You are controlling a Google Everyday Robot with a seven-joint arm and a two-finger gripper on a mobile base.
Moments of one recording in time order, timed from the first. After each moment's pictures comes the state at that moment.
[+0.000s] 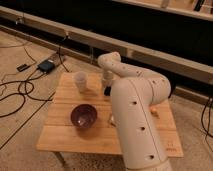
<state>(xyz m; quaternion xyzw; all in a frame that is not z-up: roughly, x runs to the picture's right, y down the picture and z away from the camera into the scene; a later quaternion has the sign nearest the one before) 0.026 0.027 0.981 -0.28 0.24 0.64 0.68</state>
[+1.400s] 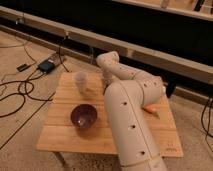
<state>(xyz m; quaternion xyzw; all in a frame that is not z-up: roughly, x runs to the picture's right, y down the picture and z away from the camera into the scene) 0.025 0.018 1.002 -0.26 0.24 0.66 0.67</state>
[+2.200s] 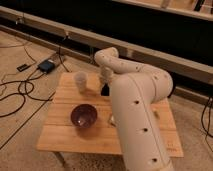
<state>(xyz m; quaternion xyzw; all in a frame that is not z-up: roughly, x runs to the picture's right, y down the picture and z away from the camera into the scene) 0.009 0.015 0.903 -0.26 0.24 0.66 0.67</state>
